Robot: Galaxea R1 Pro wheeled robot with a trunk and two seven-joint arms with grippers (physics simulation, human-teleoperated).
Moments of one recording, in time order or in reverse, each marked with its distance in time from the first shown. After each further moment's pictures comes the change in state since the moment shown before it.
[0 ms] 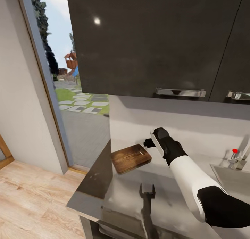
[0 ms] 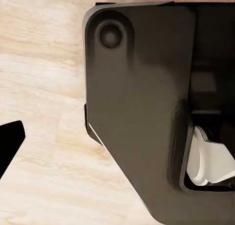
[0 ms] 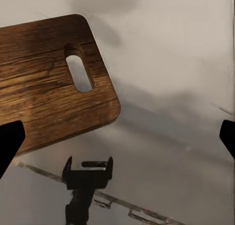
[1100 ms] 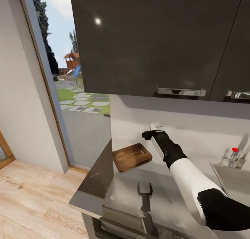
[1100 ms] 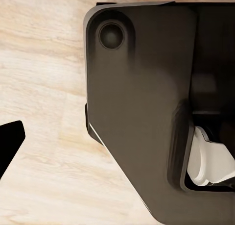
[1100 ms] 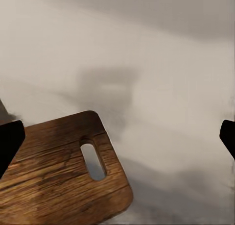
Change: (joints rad) left arm 0.000 0.002 0.001 0.000 0.000 0.000 0.000; right arm 0.024 -0.001 0.001 0.006 0.004 -0.412 -0.001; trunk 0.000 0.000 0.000
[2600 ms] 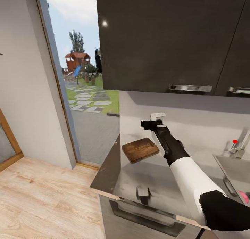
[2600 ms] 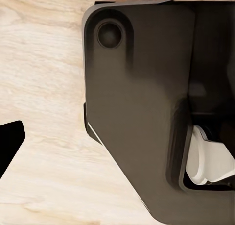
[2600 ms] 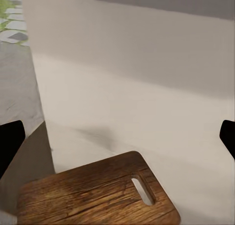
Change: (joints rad) left arm 0.000 -0.003 -0.001 0.002 0.000 0.001 0.000; right arm 0.002 0.000 0.003 -0.142 0.007 -0.107 0.004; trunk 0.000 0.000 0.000
